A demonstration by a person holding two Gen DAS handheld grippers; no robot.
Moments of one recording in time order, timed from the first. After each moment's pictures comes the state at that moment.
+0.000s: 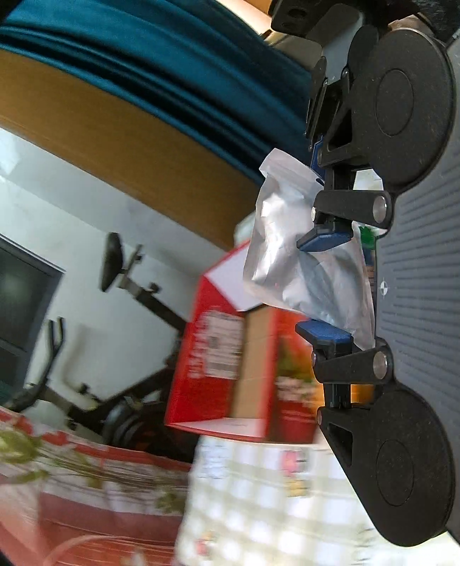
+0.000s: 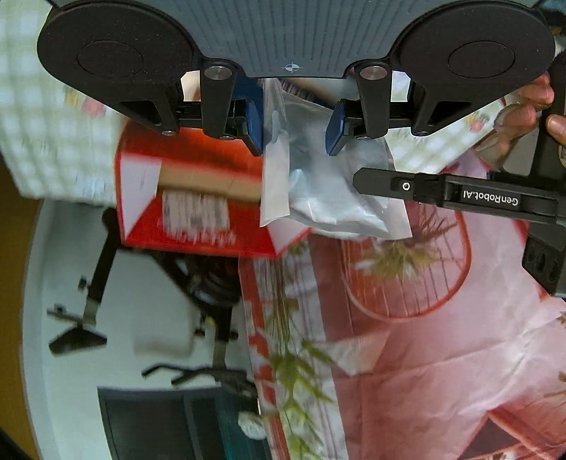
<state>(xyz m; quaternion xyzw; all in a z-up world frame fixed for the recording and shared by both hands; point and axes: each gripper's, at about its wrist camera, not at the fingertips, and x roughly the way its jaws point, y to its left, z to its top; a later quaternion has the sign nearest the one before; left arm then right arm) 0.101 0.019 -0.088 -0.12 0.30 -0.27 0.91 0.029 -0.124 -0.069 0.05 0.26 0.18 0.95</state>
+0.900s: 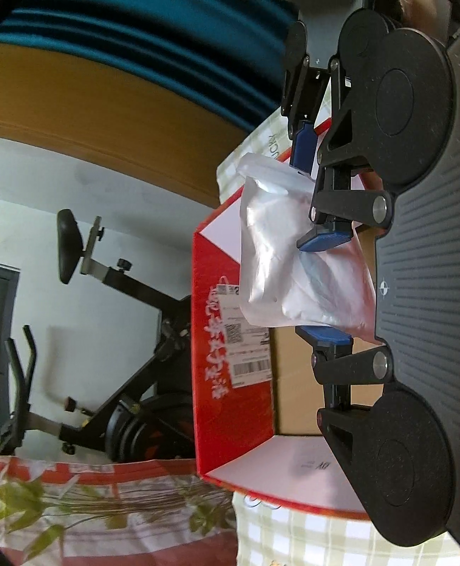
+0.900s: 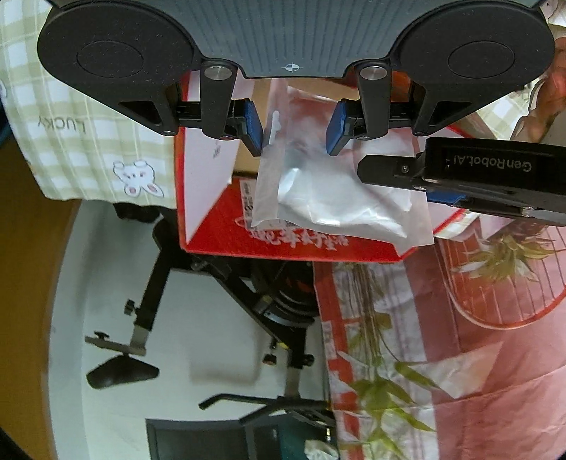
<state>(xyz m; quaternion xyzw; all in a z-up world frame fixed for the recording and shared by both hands) 0.245 -0.071 -0.125 -0.01 0.35 -0.23 0.91 0.179 -0.179 -0.143 0.05 0.31 0.07 0.95</state>
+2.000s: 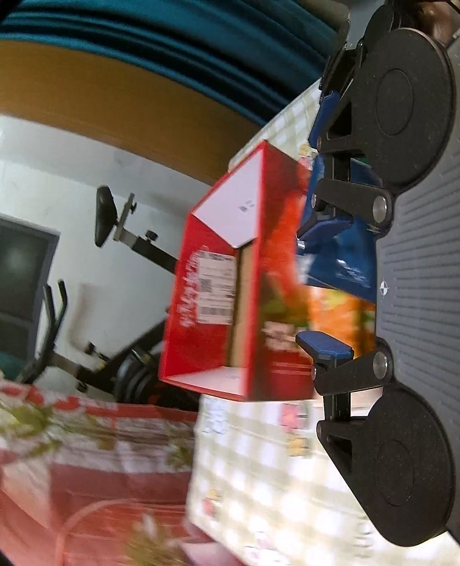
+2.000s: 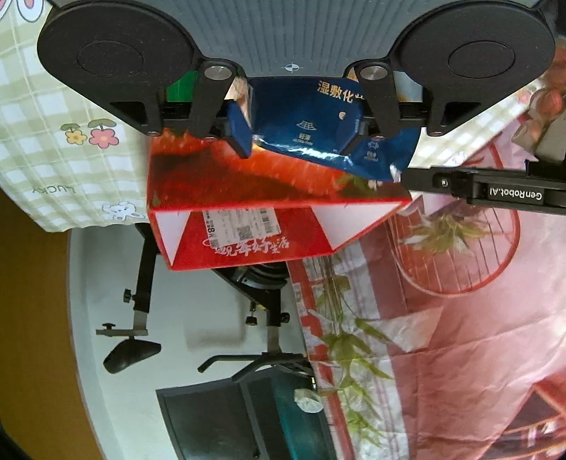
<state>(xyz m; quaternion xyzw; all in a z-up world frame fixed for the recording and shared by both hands) 0.108 -0.004 -0.140 -0.07 0.31 -0.18 0.93 0.021 -0.143 -0.165 0.11 0.21 0.10 0.97</state>
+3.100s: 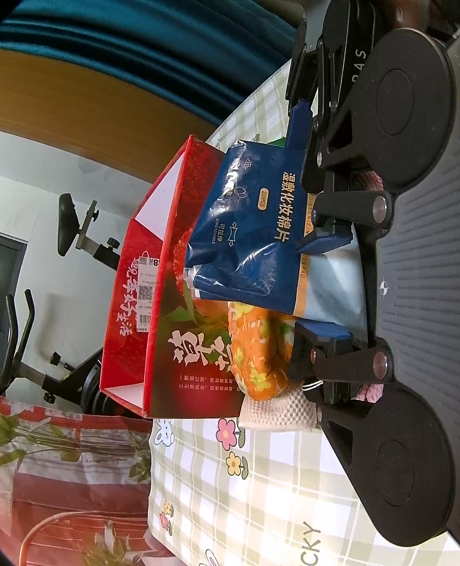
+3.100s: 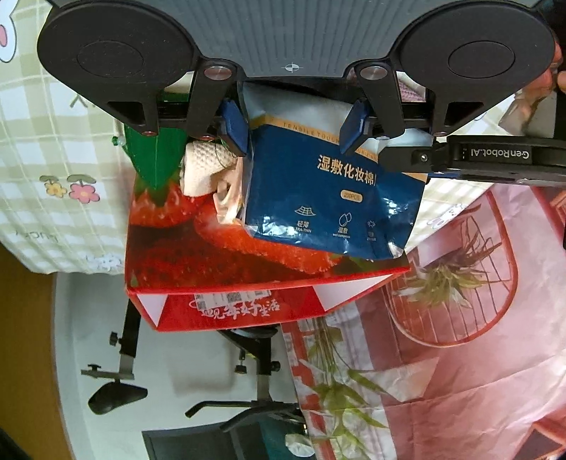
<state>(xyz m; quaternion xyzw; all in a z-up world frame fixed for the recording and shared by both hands) 0.092 -0.009 -0.196 -0.05 0.33 -0.20 0.92 0.023 -0.133 -0.201 0.11 0.29 0.13 0.94</state>
